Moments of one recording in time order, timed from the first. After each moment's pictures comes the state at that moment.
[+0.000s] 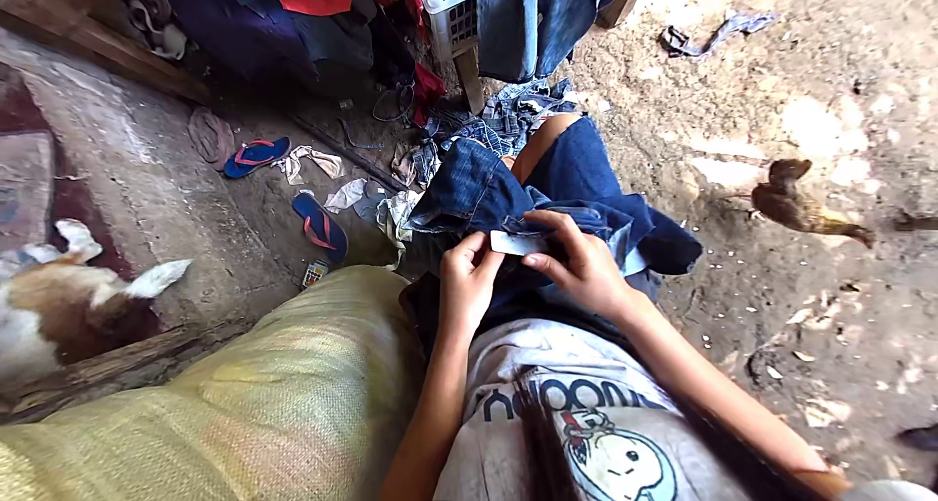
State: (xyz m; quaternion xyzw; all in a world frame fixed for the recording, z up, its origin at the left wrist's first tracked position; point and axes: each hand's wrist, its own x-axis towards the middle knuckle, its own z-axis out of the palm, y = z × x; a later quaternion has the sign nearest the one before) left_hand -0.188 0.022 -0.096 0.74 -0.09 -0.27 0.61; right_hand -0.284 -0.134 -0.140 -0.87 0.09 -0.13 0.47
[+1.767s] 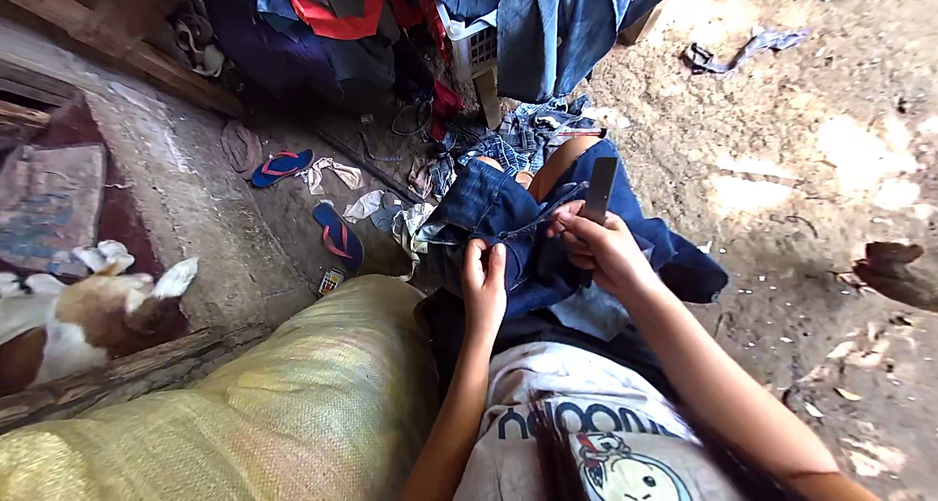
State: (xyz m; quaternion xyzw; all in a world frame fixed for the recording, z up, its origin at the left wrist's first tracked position) left_hand -0.188 0.010 -0.135 0.73 -0.06 -0.19 0.66; right_hand -0.243 -0.158 -0.134 -0.46 0.30 -0.02 0.84
